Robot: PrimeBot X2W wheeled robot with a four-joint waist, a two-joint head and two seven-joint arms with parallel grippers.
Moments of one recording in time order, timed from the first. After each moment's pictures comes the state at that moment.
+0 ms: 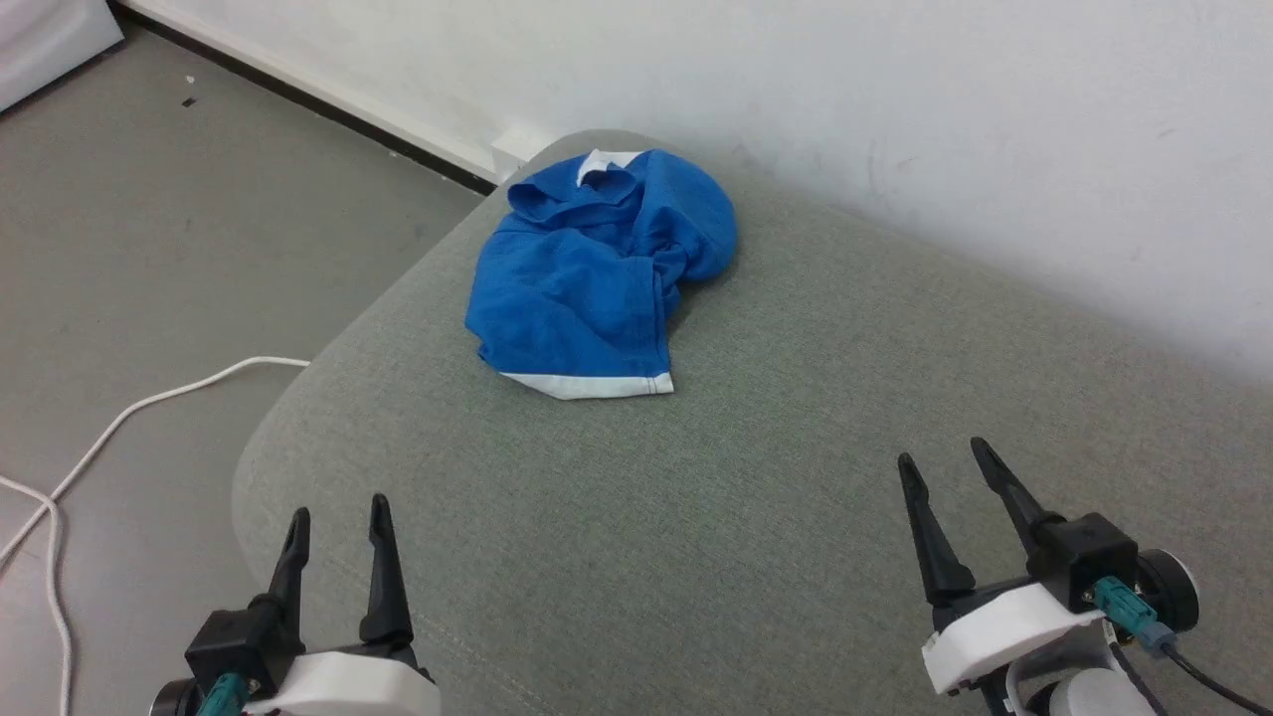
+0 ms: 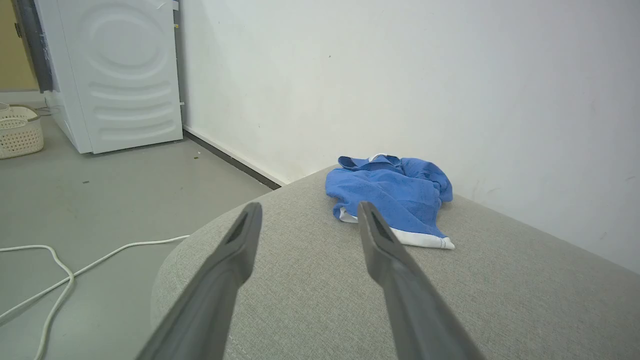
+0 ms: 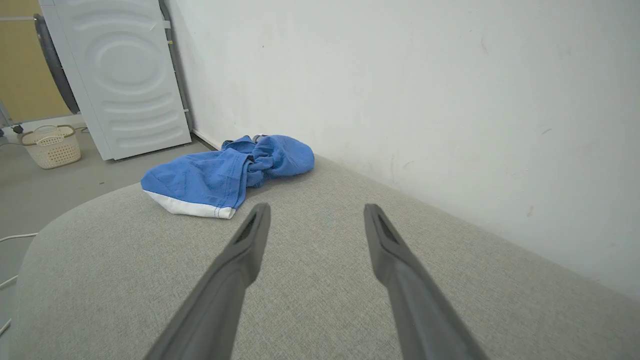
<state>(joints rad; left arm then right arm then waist) 0.09 0.05 0.01 0.05 -0.21 0.05 -0.25 -0.05 -0.05 0.07 0.22 0.05 0.13 -0.25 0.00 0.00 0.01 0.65</state>
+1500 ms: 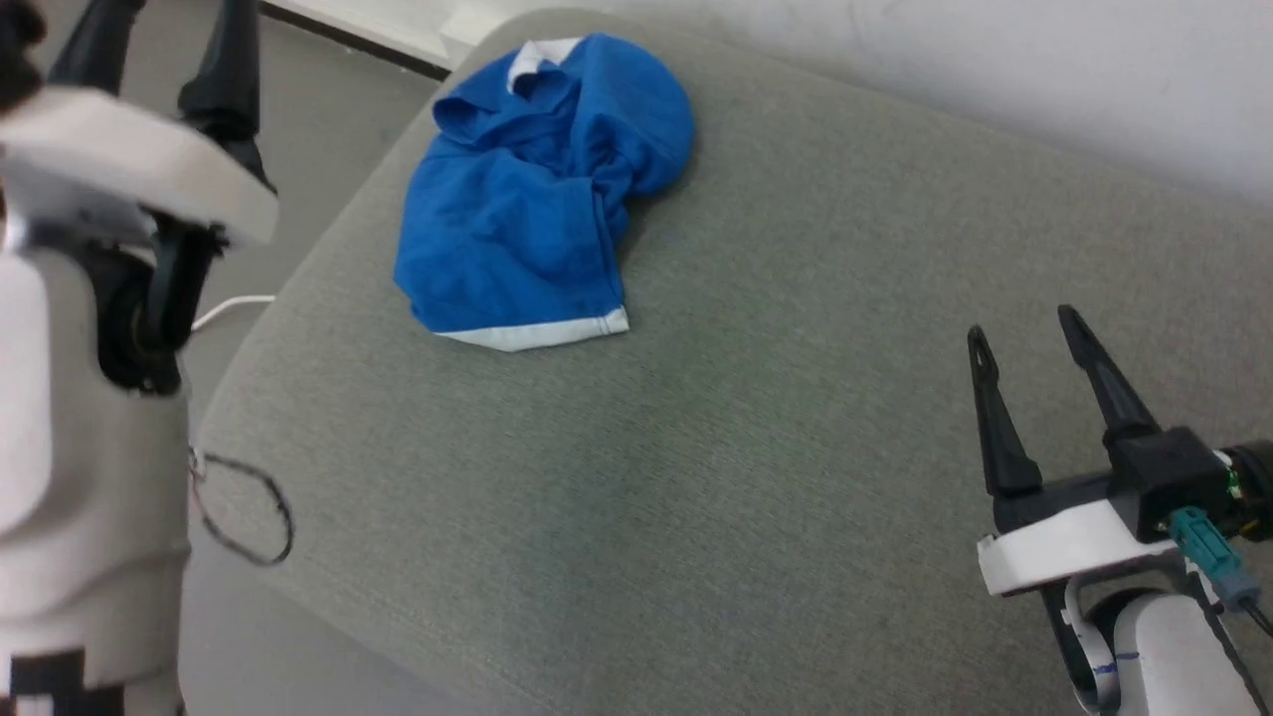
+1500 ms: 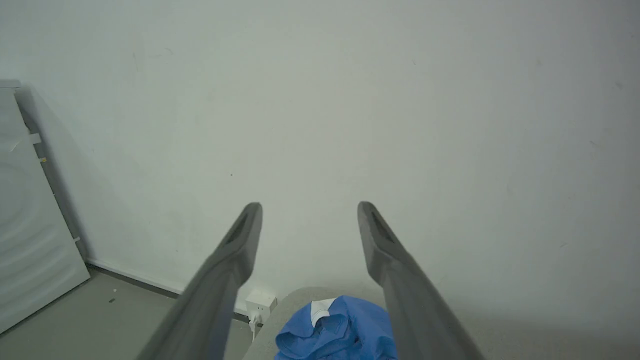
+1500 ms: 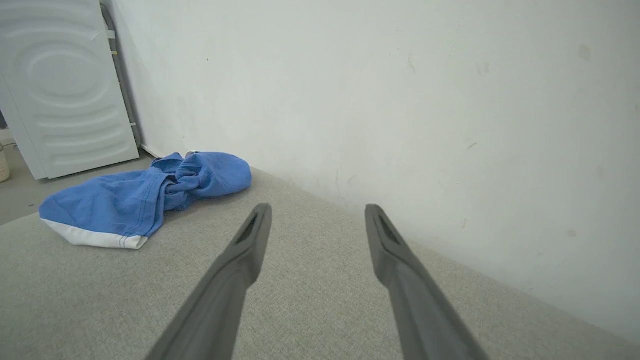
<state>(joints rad) -0.69 0.31 -0.02 0.09 -0.45 -0.06 0.13 -0.10 -0.05 -0.01 -0.02 -0.08 0.13 -0.18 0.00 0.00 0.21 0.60</state>
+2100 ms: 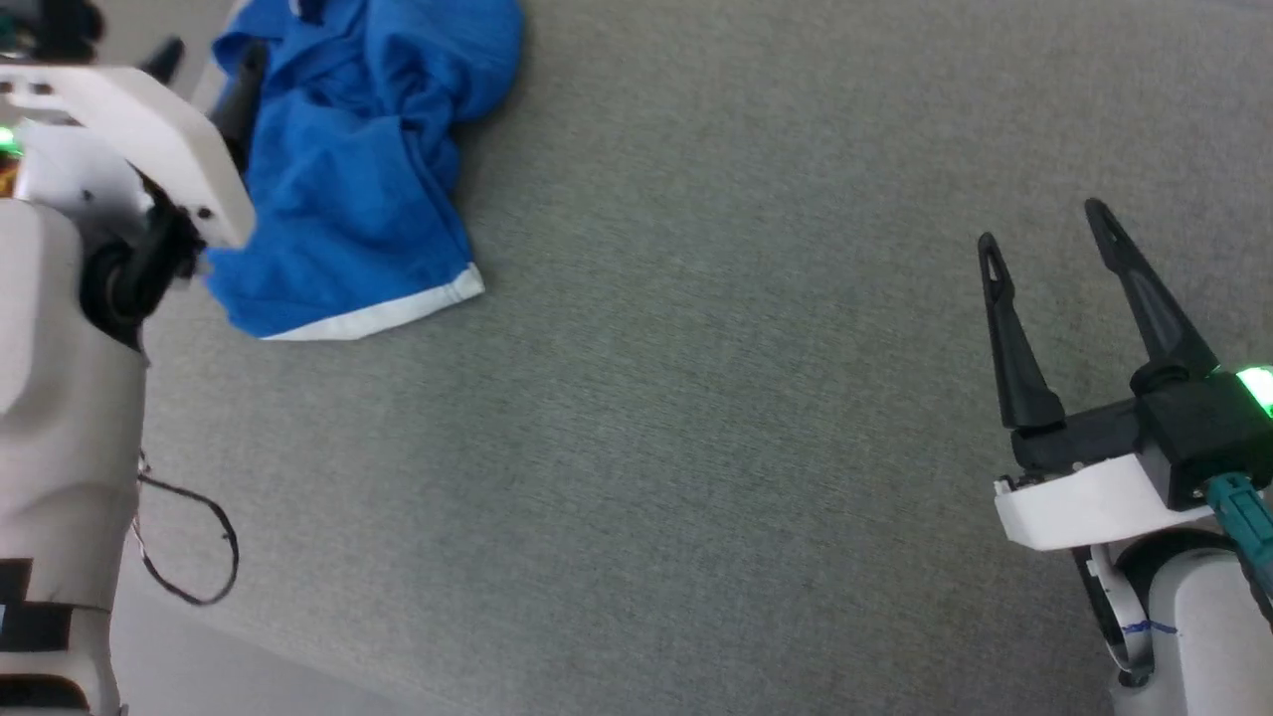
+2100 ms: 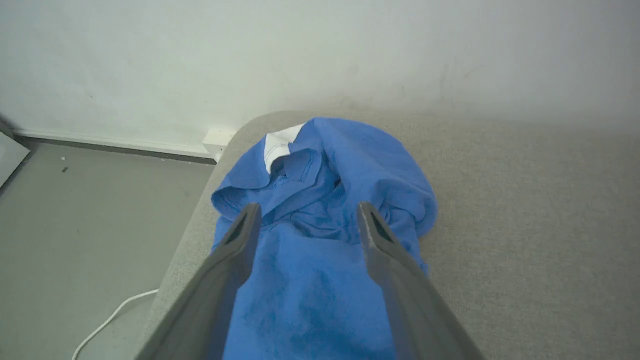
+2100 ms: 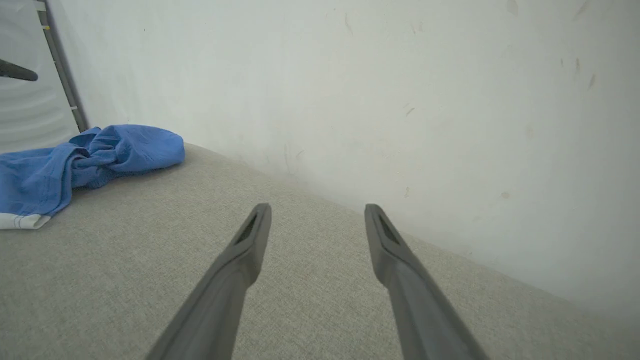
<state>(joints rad) -0.90 0.44 -0.18 0.56 -0.52 -0.12 0.28 -0.18 -0.09 0.05 -0.23 -0.14 0.13 -0.08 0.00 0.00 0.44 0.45</state>
